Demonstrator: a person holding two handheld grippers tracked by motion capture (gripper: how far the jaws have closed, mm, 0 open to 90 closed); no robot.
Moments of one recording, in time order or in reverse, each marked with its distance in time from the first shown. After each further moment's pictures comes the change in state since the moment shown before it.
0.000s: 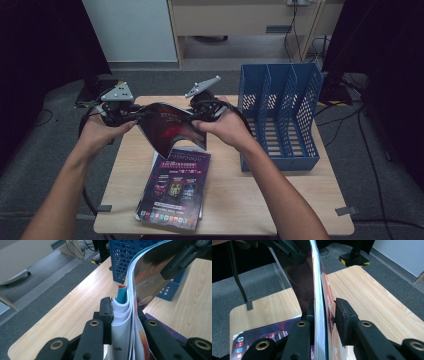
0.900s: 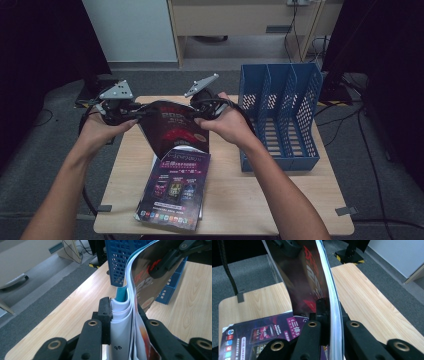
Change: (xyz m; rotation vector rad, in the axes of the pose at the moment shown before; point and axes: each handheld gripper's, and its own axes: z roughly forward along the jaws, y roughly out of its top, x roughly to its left) left arm -0.001 0.006 -0.004 -0.029 -0.012 0.010; right arm -0.002 0.006 -0.005 0.044 -0.044 -0.073
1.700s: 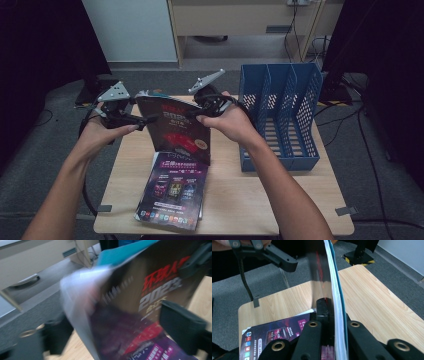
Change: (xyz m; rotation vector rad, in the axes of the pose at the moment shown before) left arm 0.003 -0.017 0.006 -0.062 0.099 -0.084; right arm -0.005 0.001 -0.011 -0.027 0.084 0.067
